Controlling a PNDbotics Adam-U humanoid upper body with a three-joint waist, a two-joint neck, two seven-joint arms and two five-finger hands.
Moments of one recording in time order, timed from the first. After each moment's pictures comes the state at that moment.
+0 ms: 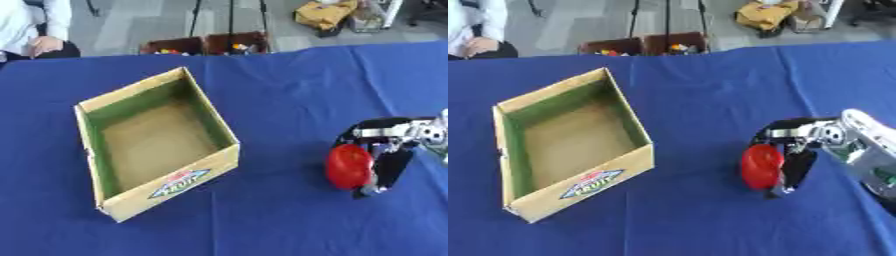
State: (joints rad) left arm -0.46 0.37 0.07 -1.99 -0.06 -0.30 0.34; right arm -0.48 -0.91 0.35 -1.68 0.46 0.34 0.88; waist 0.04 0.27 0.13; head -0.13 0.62
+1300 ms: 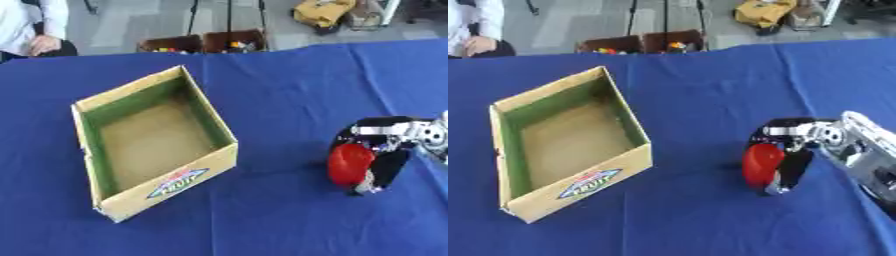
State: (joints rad) left arm -0.46 0.37 0.07 -1.99 -0.06 -0.29 0.35; right arm -0.48 -0.91 0.35 -1.70 0.40 0.42 0.80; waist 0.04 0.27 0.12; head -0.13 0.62
